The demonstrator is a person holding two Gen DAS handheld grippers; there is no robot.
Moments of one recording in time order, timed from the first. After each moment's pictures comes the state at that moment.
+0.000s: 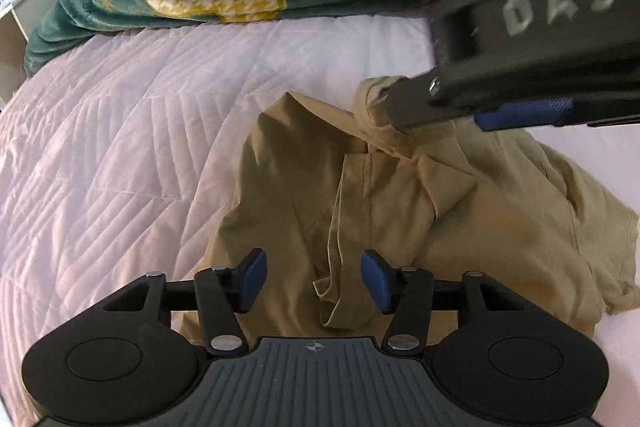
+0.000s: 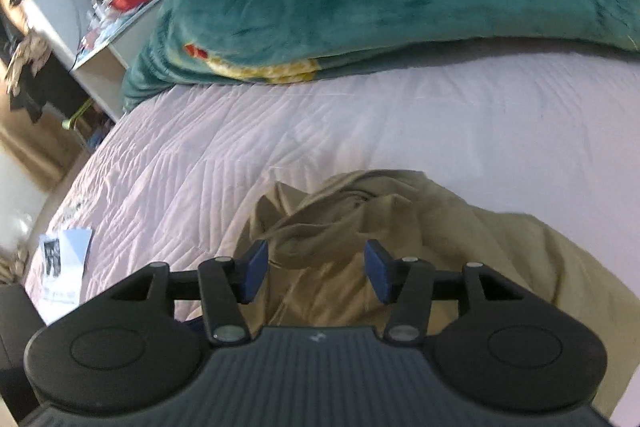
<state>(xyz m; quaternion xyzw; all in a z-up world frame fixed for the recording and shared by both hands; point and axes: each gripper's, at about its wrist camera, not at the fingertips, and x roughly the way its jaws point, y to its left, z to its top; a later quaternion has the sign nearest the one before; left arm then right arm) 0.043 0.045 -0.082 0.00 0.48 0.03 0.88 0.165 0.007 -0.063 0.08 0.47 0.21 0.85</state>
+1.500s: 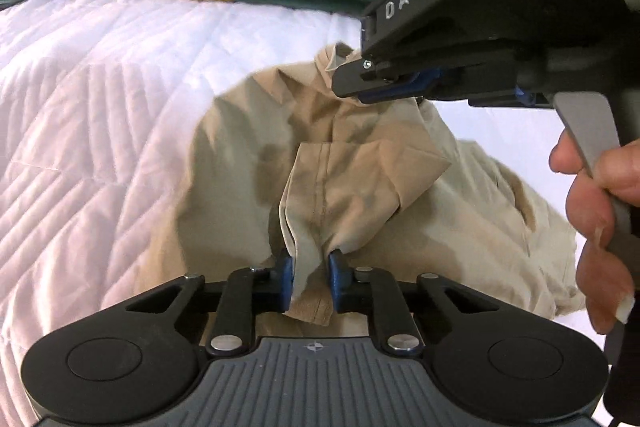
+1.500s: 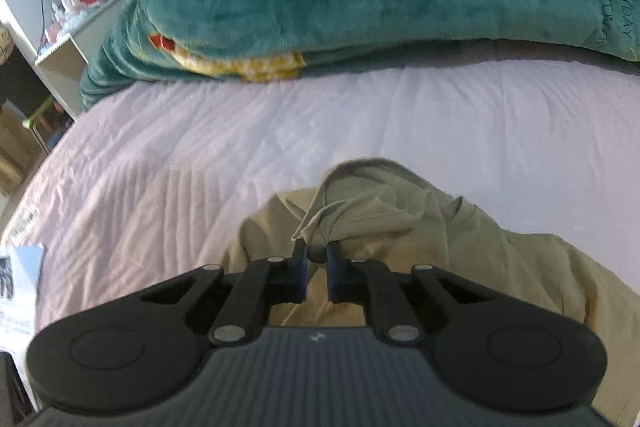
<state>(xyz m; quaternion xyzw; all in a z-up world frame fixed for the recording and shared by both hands) 0.086 0.103 -0.133 -0.11 0.46 -0.07 0.88 0.202 0.056 -0.087 0.07 0.46 0.15 0.87</state>
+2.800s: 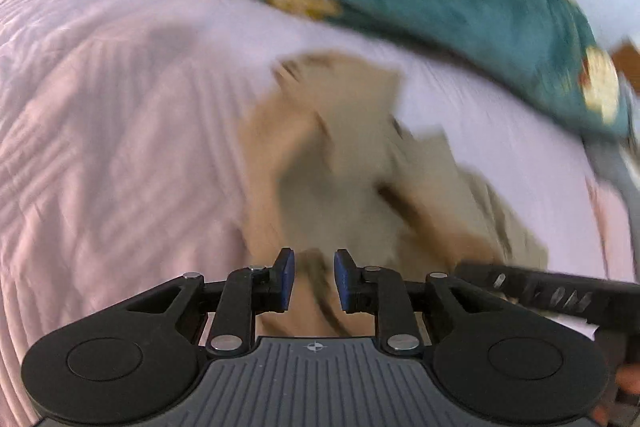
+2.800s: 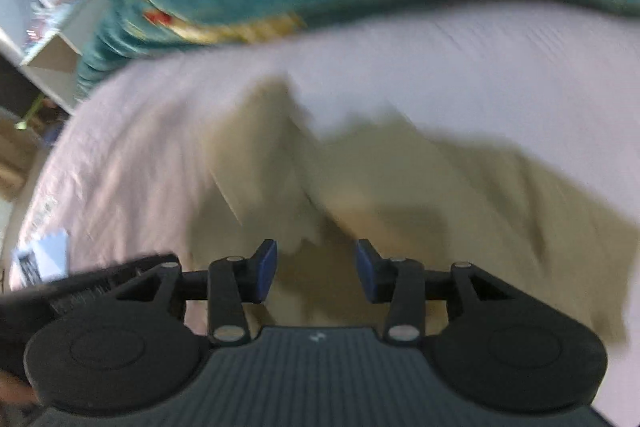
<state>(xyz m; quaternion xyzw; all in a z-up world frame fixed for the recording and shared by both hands) 0.080 0.191 -0.087 -0.16 0.50 -0.06 0.85 0.149 0.051 -0.084 0.09 0.55 0.11 0.82</state>
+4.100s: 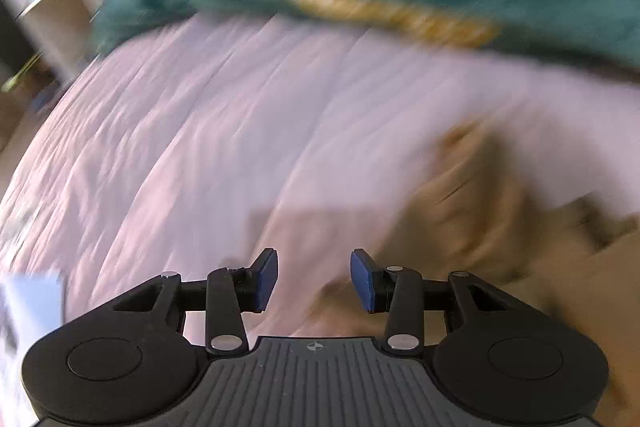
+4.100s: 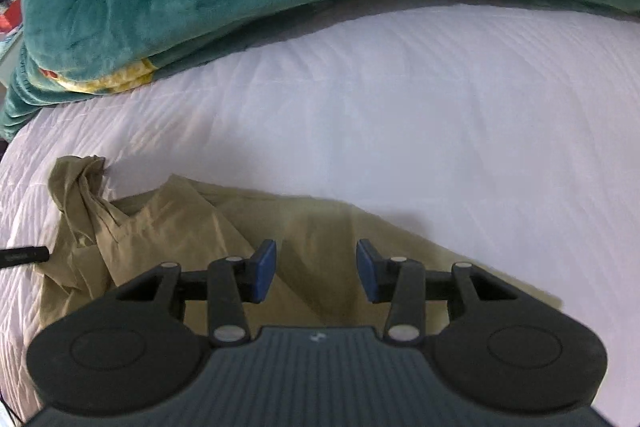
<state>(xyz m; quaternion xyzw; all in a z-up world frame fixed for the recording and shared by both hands) 0.195 0.238 -0.113 0.00 0.50 0.13 0.86 0.243 -0.065 -0.123 0.09 0.51 0.06 0.85</state>
